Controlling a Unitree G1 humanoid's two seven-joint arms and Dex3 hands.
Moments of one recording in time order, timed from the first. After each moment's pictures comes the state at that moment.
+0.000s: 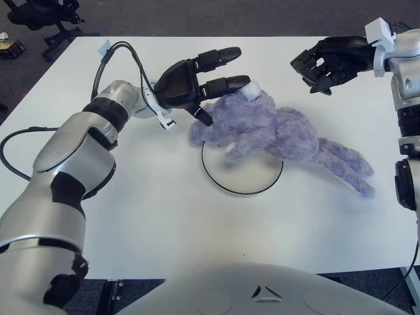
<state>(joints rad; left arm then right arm) -1.11 0.54 -0.92 0.99 1.27 -0.97 1.38 -0.99 -0.70 0.12 0.46 -0.04 0.10 1.21</state>
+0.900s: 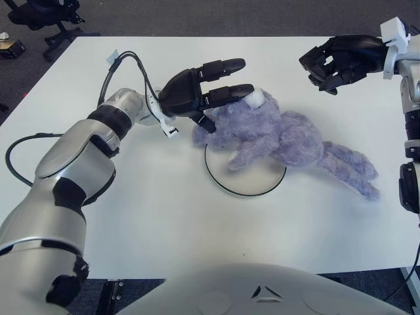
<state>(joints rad) -1.09 0.54 -0.92 0.93 1.26 -1.01 1.38 -0.96 -0.72 0.07 0.52 0.04 0.02 1.23</state>
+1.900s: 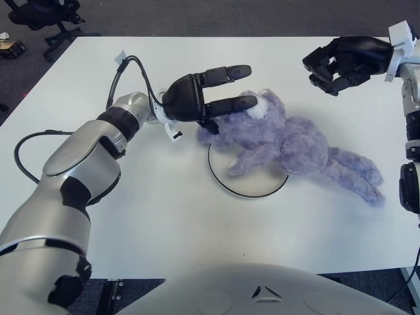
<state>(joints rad) -1.10 0.50 -0.99 0.92 1.44 -0.68 1.61 -0.95 -0.72 0.07 0.55 0.07 -0.03 1.23</state>
